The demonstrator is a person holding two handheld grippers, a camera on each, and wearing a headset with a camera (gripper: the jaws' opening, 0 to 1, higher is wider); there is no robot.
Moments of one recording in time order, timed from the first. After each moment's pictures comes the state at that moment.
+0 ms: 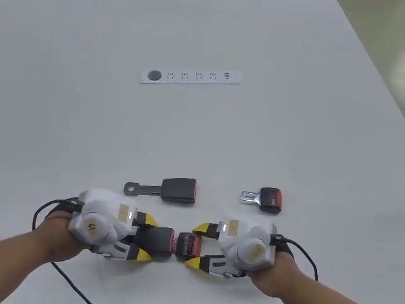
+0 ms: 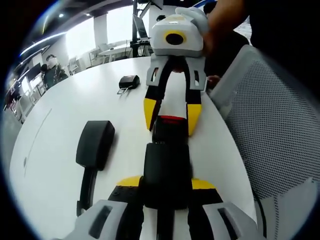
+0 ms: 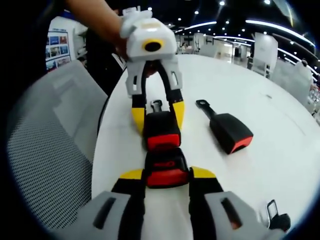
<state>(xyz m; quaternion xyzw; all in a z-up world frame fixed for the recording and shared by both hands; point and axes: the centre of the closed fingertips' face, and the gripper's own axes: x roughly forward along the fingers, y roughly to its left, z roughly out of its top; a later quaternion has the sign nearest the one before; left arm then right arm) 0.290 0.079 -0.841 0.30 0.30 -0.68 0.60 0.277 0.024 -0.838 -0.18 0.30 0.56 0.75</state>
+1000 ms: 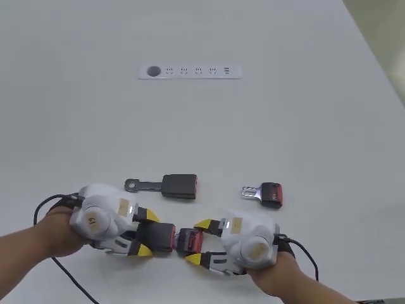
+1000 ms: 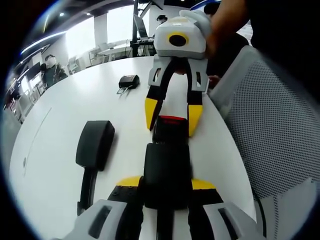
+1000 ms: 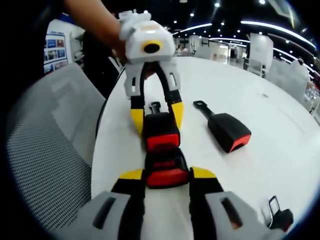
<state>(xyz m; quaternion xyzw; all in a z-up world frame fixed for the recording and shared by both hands) 0.289 0.077 -0.841 0.31 0.30 -0.68 0.59 0.277 0.025 -0.838 -0.18 0.29 0.55 0.76</state>
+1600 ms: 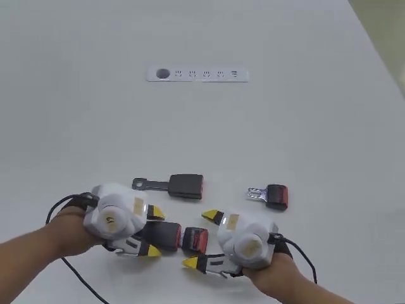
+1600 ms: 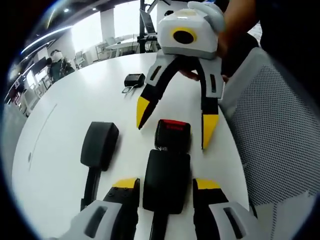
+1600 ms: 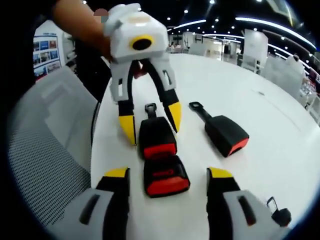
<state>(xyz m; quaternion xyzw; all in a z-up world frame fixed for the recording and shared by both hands) 0.290 0.073 -0.828 0.30 0.32 -0.65 0.62 0.283 0.033 -0.831 -0.17 0.31 0.52 0.78</state>
